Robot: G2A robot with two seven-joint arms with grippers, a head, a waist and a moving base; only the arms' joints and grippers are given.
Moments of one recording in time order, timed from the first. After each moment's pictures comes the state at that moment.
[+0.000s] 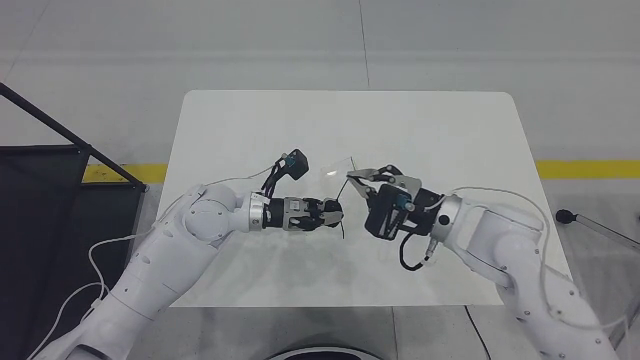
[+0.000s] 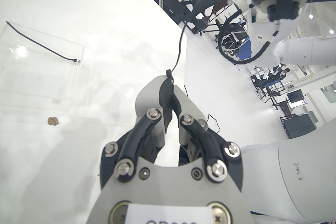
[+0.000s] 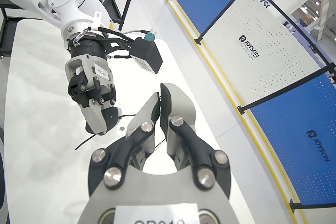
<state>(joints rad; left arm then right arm) 0.92 -1.08 -0.94 -1.40 0.06 -0.74 -0.82 -1.08 -0.99 1.13 -1.98 -1.43 -0.62 0.15</state>
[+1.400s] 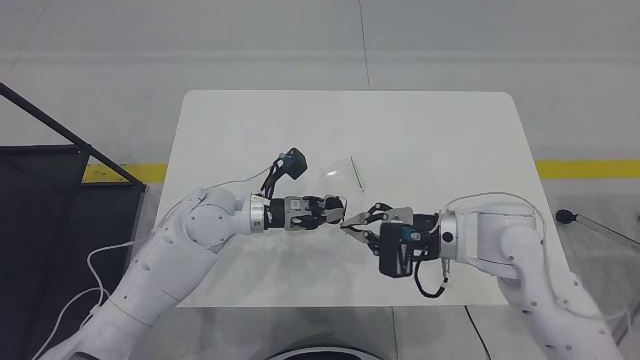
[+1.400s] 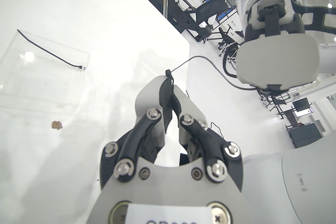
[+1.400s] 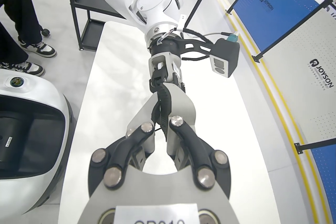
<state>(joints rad) 0.95 -1.08 -0.96 -1.45 0.11 -0.71 -0.75 -1.07 -0.97 1.13 -1.93 -1.30 -1.01 0.13</state>
